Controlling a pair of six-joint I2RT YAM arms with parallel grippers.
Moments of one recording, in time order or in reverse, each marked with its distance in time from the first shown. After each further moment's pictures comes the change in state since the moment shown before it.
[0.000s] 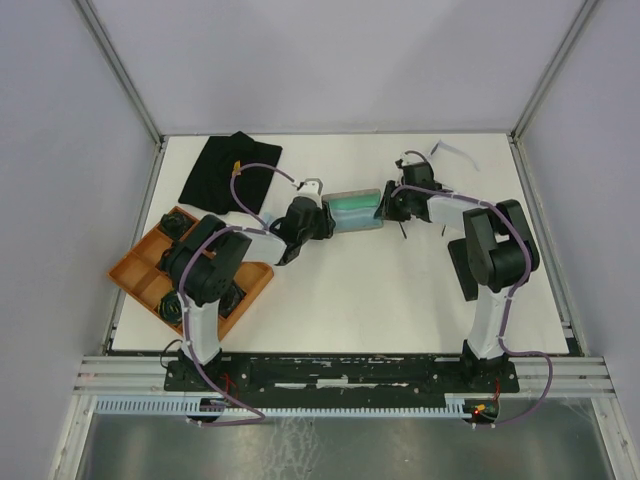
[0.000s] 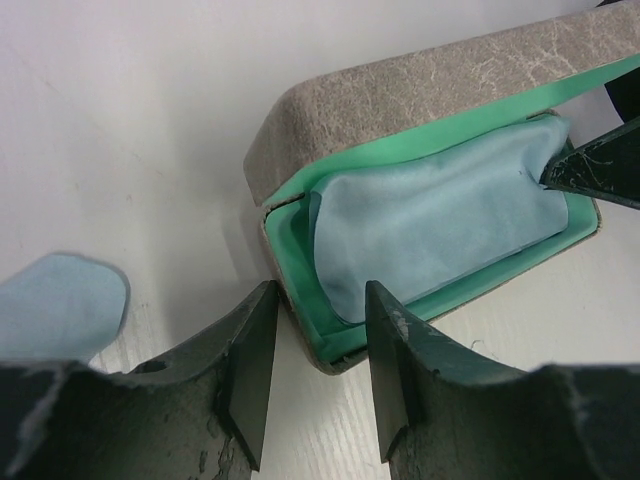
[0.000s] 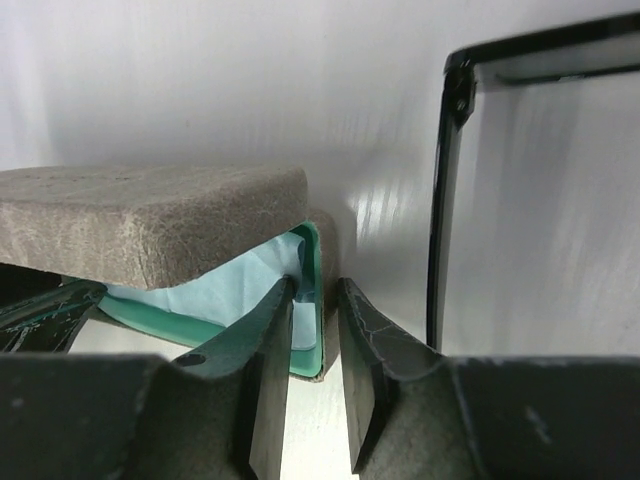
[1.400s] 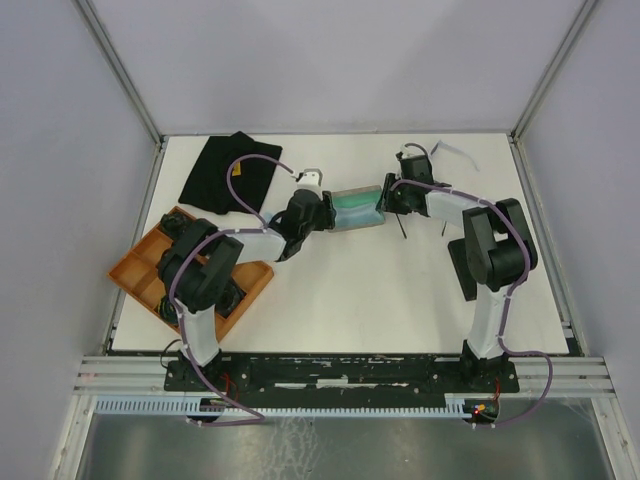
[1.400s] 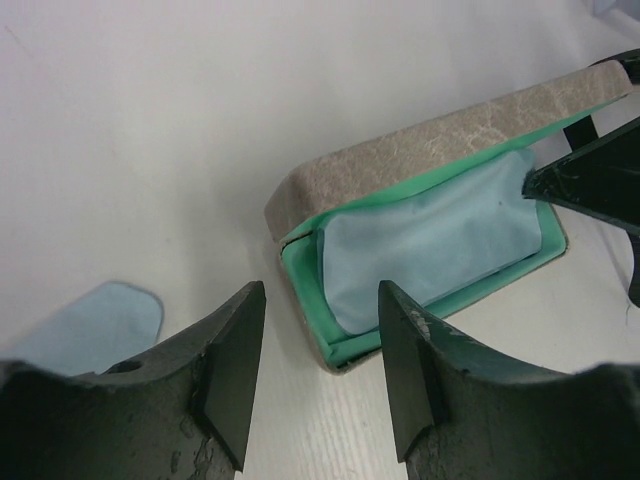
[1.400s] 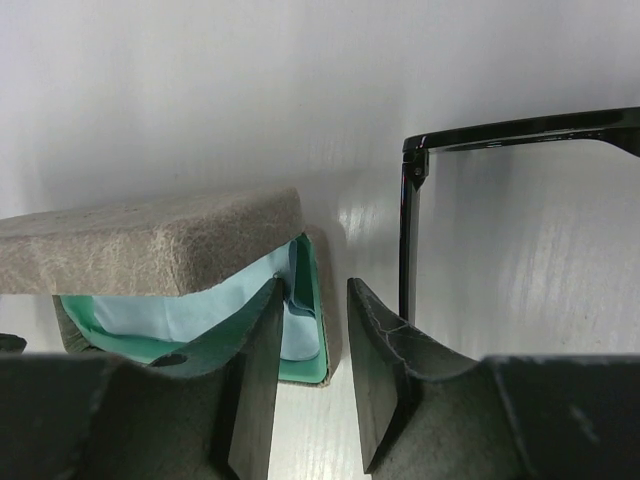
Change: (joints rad) left arm -0.012 -0.089 0.013 -0.062 -0.106 0.016; right arm 0.004 -0.005 0.056 -0.038 0.102 -0.017
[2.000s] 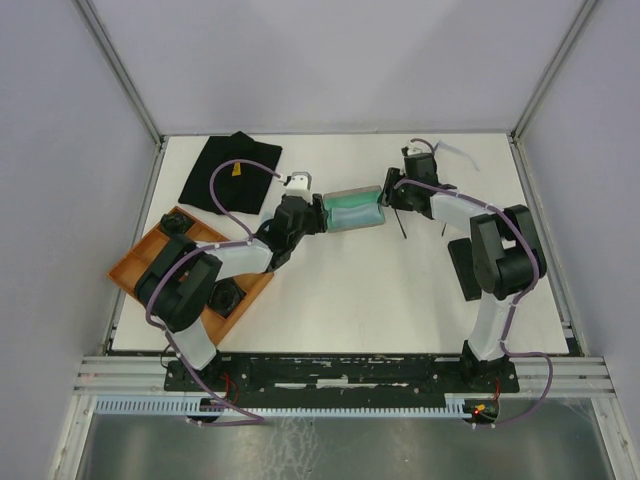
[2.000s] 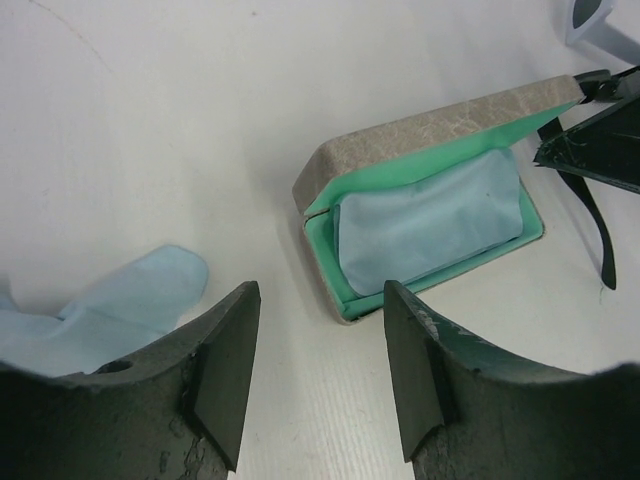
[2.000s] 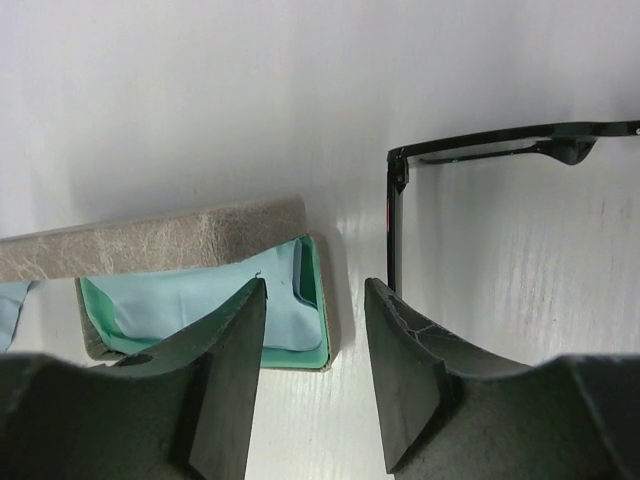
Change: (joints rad) left arm -0.008 -0.166 -0.121 0.035 -0.043 0.014; right arm 0.000 -0.069 -0.037 0.048 0.055 0.003
